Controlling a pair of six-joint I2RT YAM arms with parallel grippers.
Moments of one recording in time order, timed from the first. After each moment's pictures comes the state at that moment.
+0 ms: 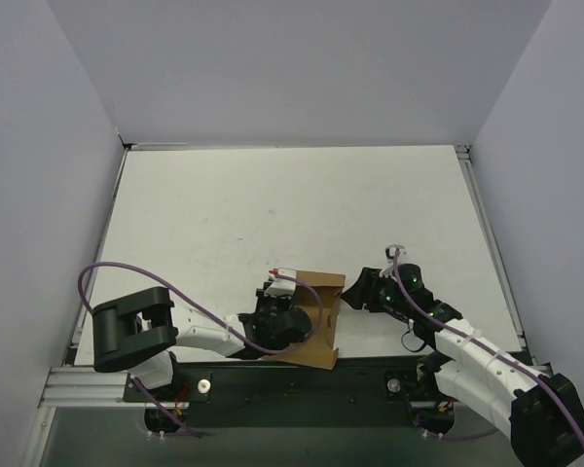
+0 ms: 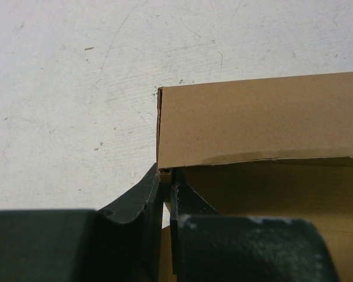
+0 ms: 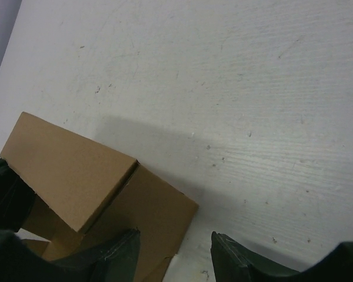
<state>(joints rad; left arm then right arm) -1.31 1.58 0.59 0.18 -1.16 -0.61 0.46 0.84 0.23 -0.01 -0.20 0.57</state>
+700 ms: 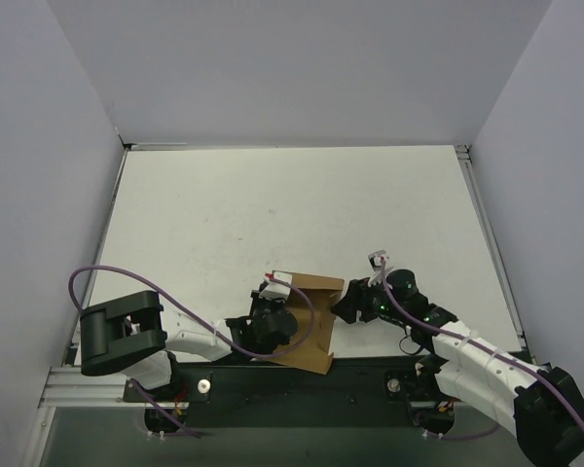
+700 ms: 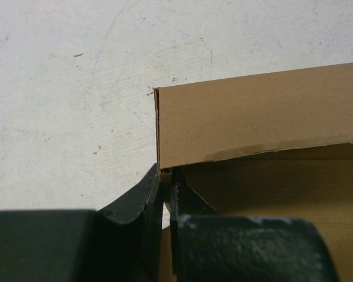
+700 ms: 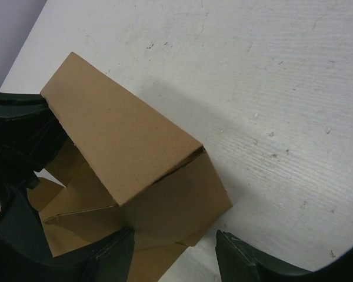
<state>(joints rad) -1.31 1.51 0.46 0.40 -1.09 -0.44 0.54 0.86 0.19 0.08 -0.33 0.43</state>
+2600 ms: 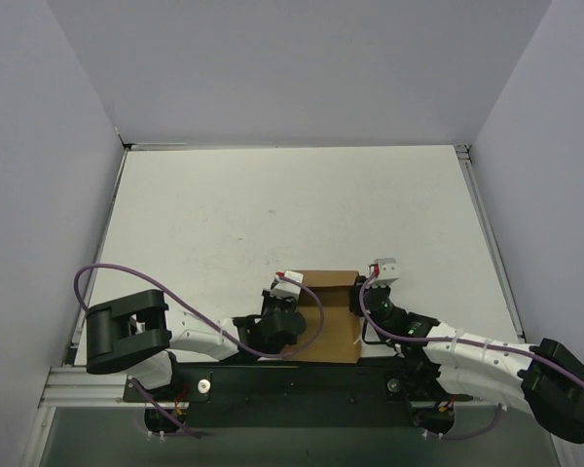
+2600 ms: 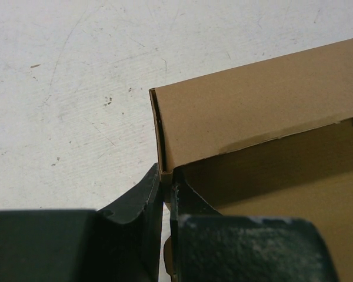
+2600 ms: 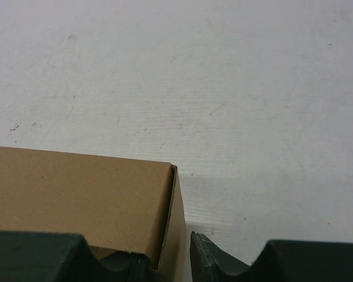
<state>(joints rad) -1.33 1.54 0.52 0.43 -1.03 -0.44 0.88 0.92 0.16 0.19 0.56 0.51</state>
